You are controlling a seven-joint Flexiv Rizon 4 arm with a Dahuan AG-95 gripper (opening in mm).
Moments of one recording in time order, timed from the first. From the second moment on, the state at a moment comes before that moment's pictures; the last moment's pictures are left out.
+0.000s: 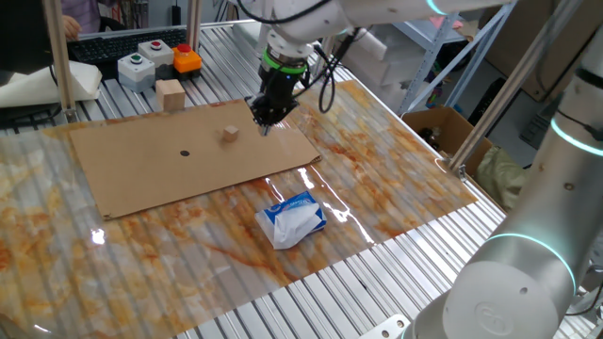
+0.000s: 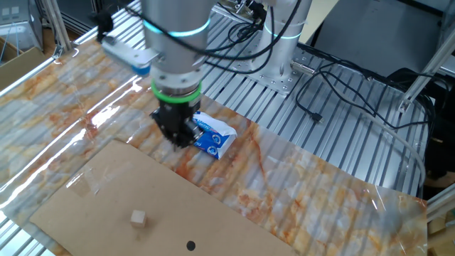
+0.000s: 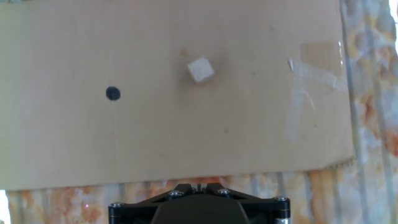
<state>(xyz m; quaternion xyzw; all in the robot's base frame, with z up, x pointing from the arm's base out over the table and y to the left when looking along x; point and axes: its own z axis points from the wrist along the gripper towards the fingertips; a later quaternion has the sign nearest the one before) 0.593 -0.017 0.147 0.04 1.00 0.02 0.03</state>
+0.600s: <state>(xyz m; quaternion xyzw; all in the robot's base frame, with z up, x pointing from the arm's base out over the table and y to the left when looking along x) 0.633 -0.035 0.135 0.01 1.00 0.02 0.03</state>
